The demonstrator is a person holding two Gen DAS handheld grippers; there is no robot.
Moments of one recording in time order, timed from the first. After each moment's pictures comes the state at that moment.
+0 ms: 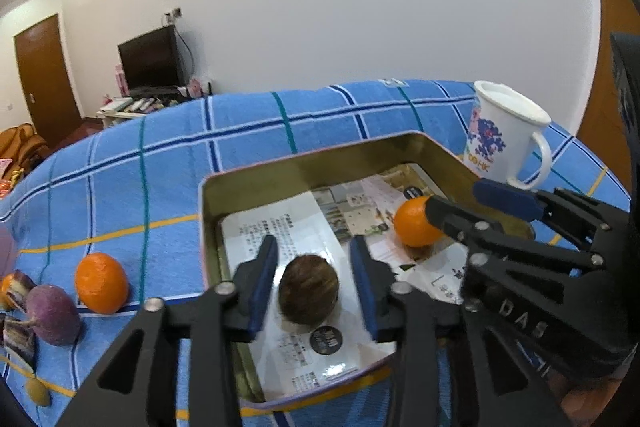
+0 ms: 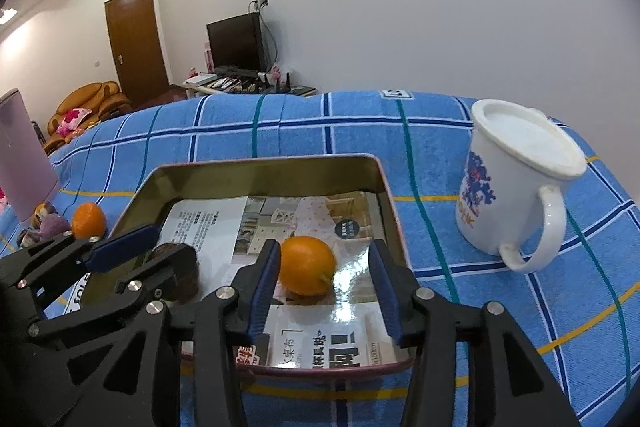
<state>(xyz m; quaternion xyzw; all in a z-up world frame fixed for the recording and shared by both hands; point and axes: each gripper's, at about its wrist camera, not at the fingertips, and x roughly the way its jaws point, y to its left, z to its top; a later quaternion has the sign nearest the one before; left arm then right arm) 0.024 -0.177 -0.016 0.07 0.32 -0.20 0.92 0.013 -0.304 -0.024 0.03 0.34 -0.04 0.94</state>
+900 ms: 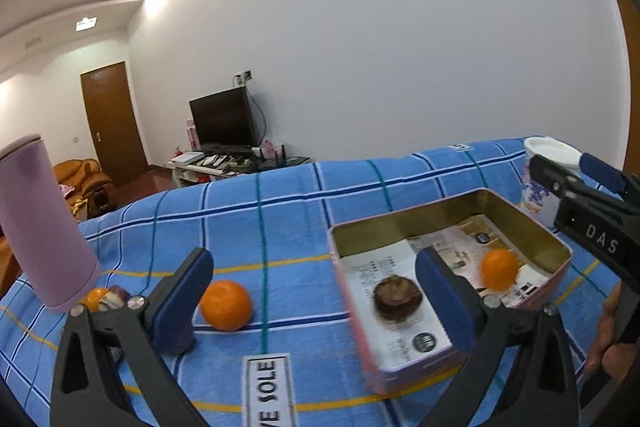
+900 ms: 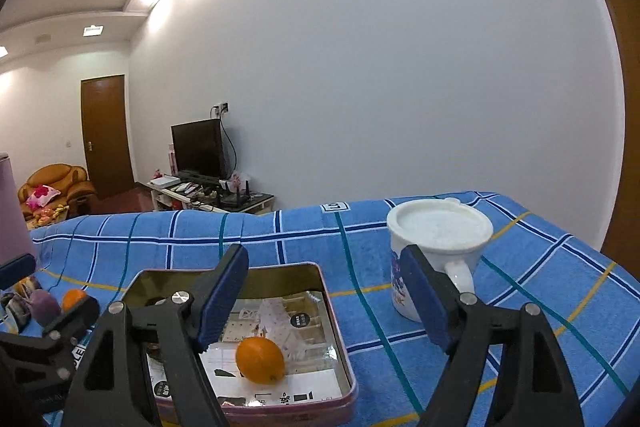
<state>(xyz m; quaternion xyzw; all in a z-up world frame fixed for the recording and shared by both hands) -0.008 -0.116 0.011 0.08 0.20 -0.09 0.97 -0.038 -0.309 0.014 0.03 0.15 -0.13 0.98</state>
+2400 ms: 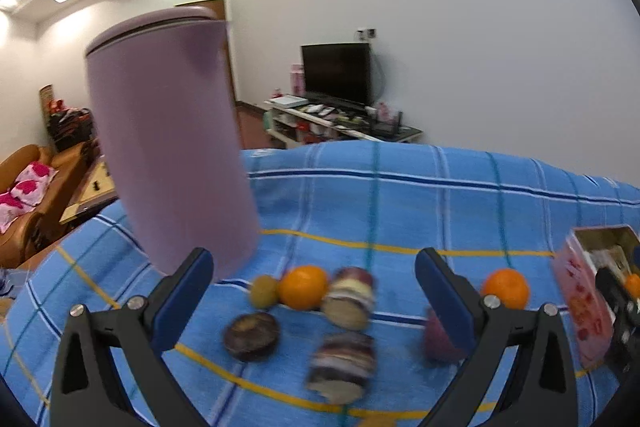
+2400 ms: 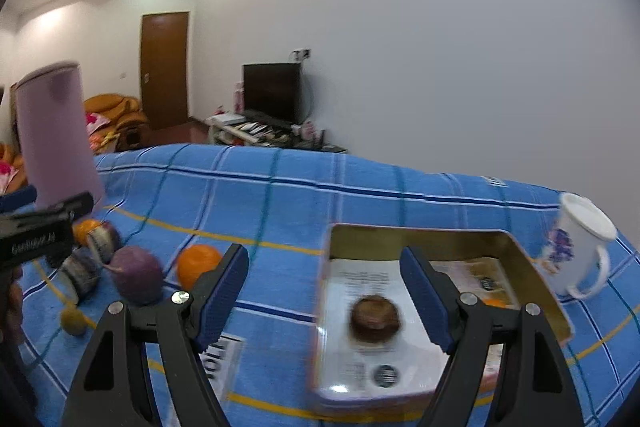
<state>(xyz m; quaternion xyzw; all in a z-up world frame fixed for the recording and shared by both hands) 0.045 0.096 0.005 -0.01 0.27 0.08 0.96 0.008 -0.130 -0.006 -0.04 0.24 -0.02 0.97</state>
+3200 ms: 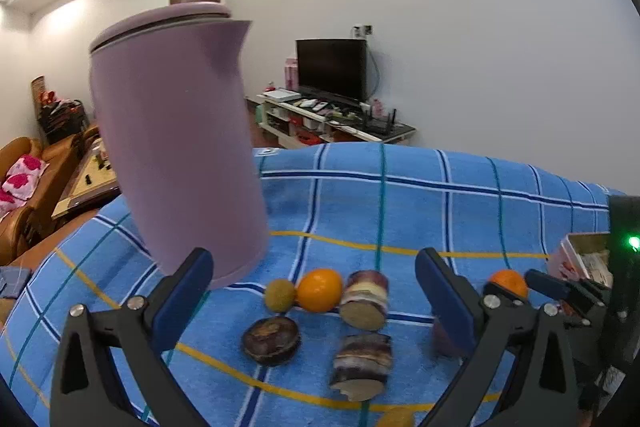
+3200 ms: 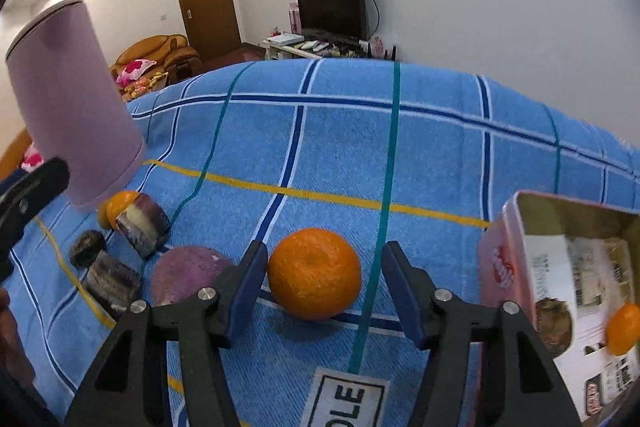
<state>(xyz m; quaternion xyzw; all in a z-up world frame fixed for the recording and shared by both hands) 0.045 0.111 0.012 -0.02 0.28 0.05 0.96 0.099 -0.074 -0.046 0.01 0.40 0.09 0.91</state>
